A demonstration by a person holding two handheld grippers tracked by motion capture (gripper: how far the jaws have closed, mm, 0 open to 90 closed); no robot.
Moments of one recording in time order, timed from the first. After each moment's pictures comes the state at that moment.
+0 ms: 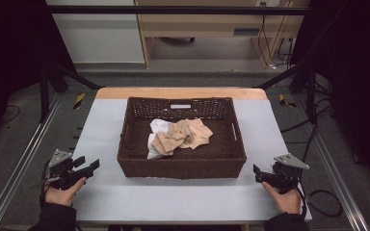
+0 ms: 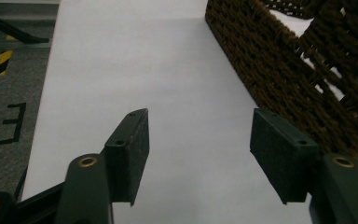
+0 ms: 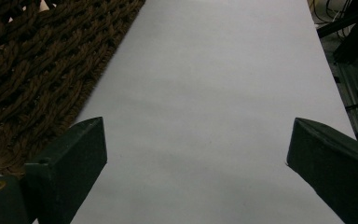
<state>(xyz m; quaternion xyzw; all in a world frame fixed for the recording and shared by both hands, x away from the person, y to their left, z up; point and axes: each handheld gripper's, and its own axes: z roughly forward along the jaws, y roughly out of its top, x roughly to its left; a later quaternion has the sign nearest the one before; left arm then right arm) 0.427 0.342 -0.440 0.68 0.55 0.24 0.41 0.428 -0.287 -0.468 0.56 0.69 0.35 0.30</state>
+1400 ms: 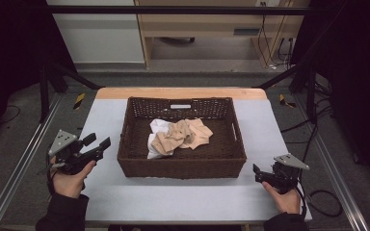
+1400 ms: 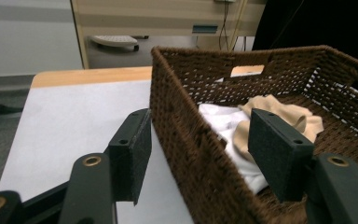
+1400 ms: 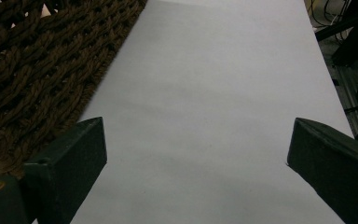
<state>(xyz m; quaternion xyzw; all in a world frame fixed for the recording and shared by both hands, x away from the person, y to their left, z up) 0.434 0.288 -0.364 0.66 0.48 0.27 0.50 0.428 -0.286 -0.468 0.55 0.69 0.36 0.30</state>
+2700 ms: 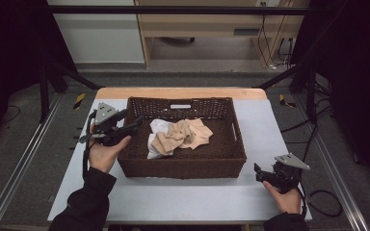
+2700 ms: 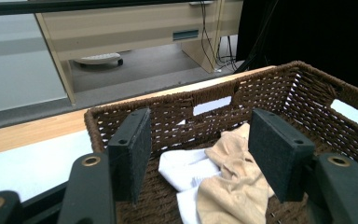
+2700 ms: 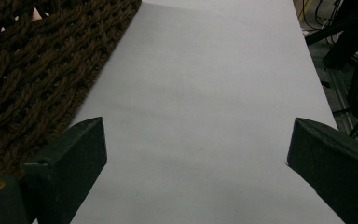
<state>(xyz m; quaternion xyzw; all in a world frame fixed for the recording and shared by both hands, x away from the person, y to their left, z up) 0.489 0.202 -0.328 0.70 0.43 0.29 0.49 0.428 -0.288 -0.467 0.56 0.68 0.35 0.31</state>
